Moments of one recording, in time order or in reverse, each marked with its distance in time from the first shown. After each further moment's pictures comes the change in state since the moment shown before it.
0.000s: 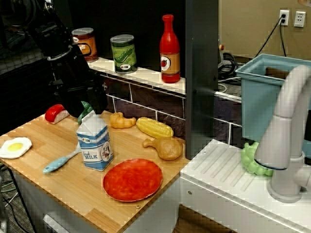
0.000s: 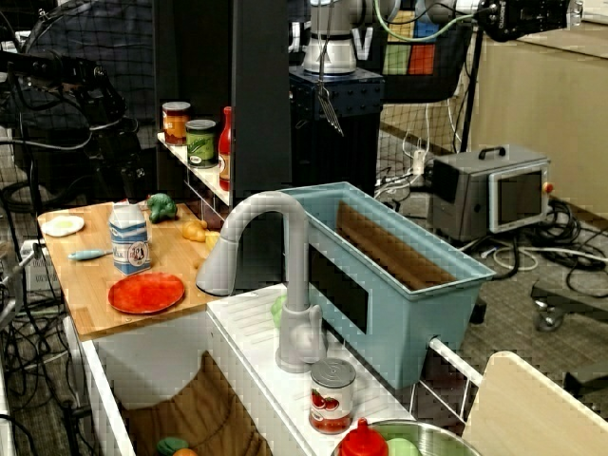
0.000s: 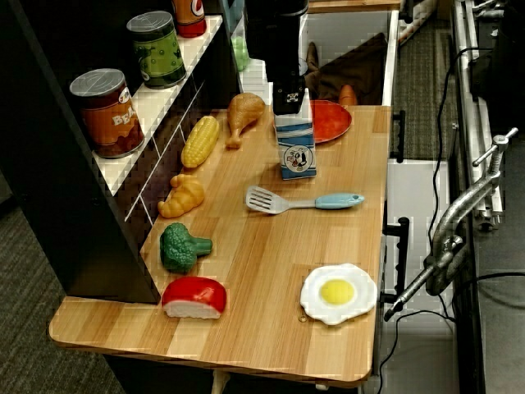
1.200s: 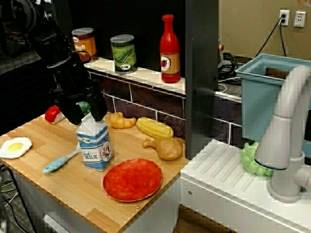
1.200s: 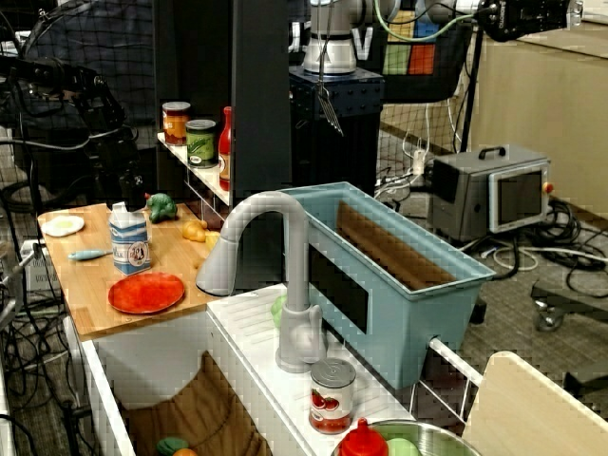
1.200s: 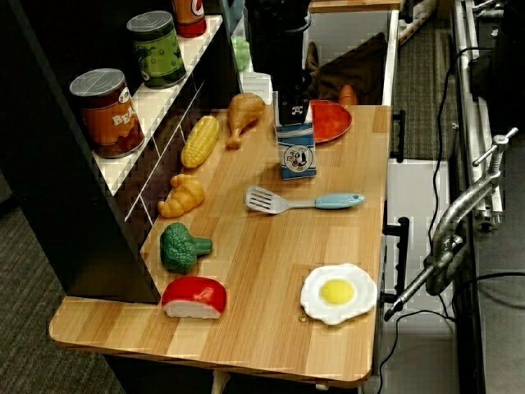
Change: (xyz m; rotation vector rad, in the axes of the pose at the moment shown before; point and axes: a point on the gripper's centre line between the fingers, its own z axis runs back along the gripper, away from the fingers) arm -0.005 0.004 -0.011 -0.031 0.037 0.006
